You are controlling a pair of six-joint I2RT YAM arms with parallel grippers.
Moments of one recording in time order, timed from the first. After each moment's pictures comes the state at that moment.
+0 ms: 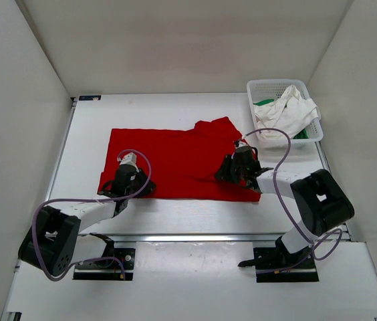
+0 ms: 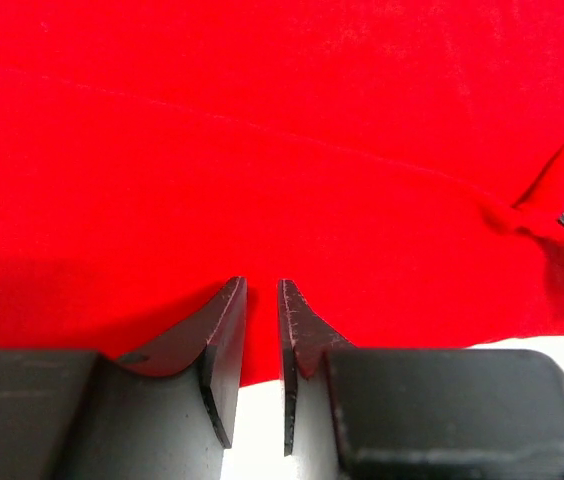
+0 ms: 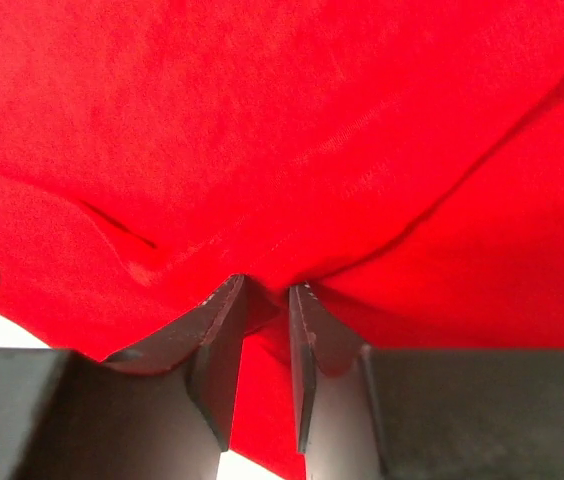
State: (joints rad) left arm -0.40 1.24 0.35 0.22 0.03 -0.71; right arm 0.46 1.56 0.63 0.20 -0.16 0.64
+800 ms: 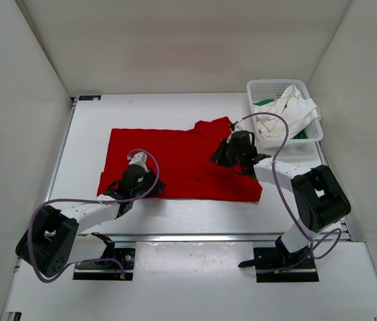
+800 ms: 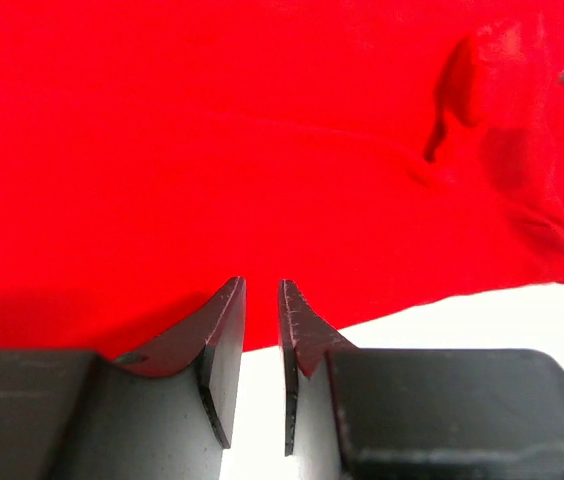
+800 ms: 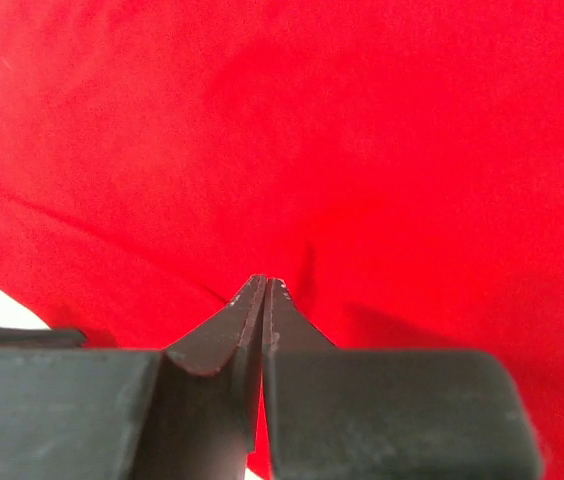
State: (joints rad) left arm -0.51 1.21 0.36 0.23 0.02 -0.74; right arm 0.46 1.63 0.86 0.17 -0.19 0.64
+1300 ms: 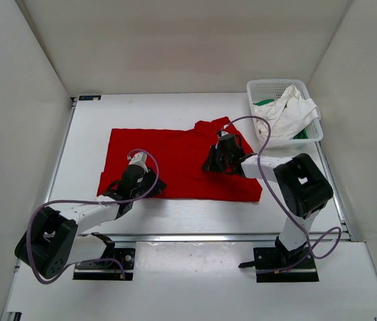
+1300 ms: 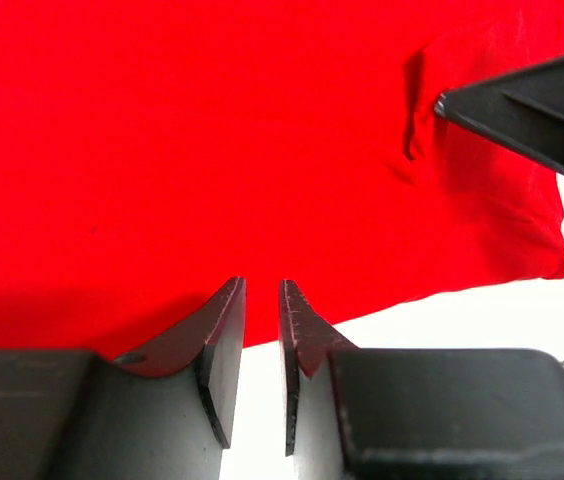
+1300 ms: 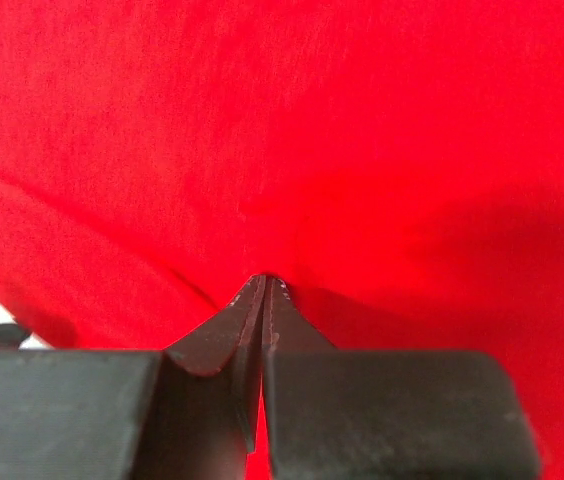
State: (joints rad) left arm -0.53 1.22 0.37 0.25 0.04 -0.75; right arm 0.52 1.76 0.90 0.12 -0.21 0.62
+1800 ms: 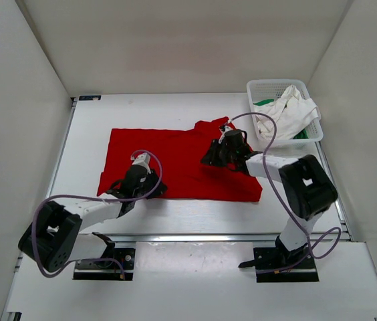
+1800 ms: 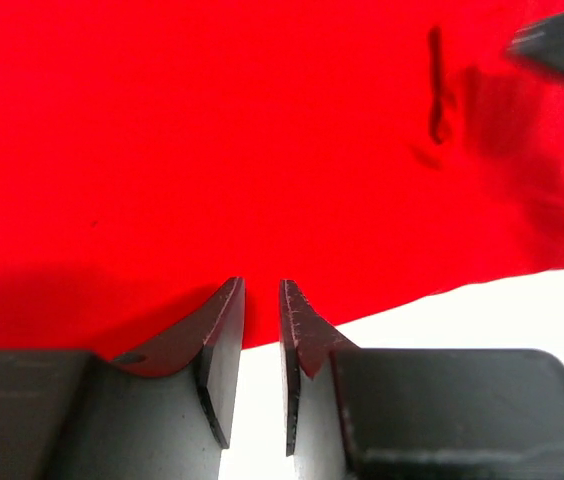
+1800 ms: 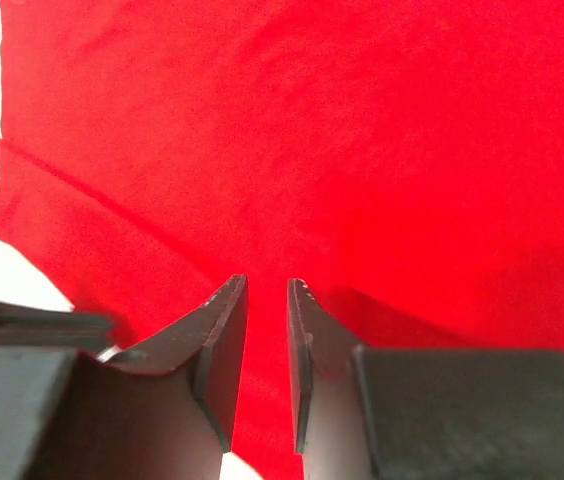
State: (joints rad) left arm -0.54 1.25 0.38 0.24 0.04 -0.73; right arm 0.47 1.78 0.93 0.19 -0.31 0.62
